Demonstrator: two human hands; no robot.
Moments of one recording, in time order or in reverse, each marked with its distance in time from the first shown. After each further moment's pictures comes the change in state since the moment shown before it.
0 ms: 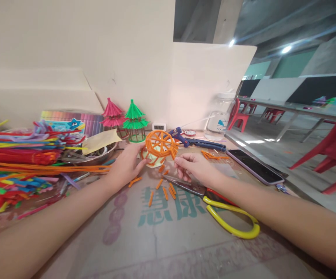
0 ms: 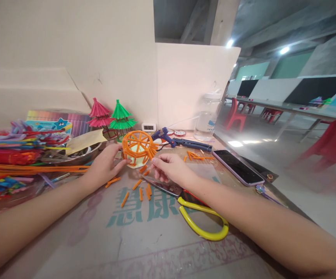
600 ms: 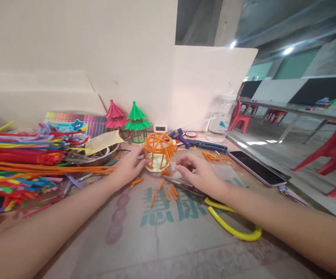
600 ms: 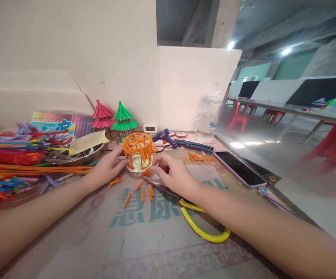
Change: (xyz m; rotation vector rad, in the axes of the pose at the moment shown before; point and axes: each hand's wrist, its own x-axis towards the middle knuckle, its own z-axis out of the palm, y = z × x) left_hand 0.002 -0.009 0.006 -0.175 -0.094 -0.105; right_hand -0.010 0.012 0.000 -0.532 0.155 -0.419
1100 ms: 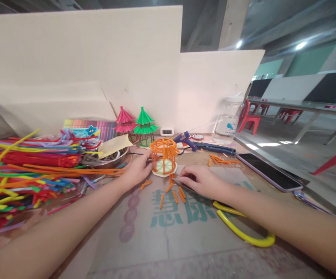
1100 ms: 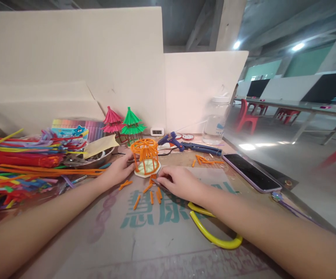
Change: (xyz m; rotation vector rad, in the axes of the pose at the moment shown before) left_hand 0.000 -0.010 0.006 -0.072 -0.074 -0.065; right_hand 0.003 0.005 0.005 -0.205 -0.250 -0.029
